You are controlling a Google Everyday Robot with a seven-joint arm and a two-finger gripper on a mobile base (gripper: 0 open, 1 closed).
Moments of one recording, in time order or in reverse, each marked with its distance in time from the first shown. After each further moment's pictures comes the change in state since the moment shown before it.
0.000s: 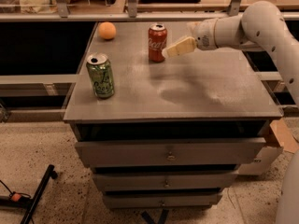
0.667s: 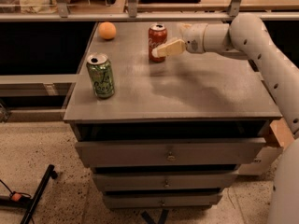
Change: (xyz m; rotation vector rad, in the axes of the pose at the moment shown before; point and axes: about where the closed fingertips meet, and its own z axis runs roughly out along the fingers) arm -0.007 0.005 0.037 -0.030 -0.126 0.005
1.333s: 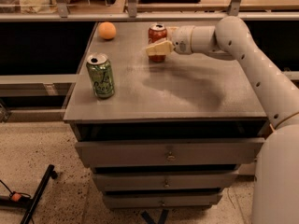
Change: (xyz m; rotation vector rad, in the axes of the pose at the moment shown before) arm 0.003 0.008 0.041 -0.052 -0.021 0.013
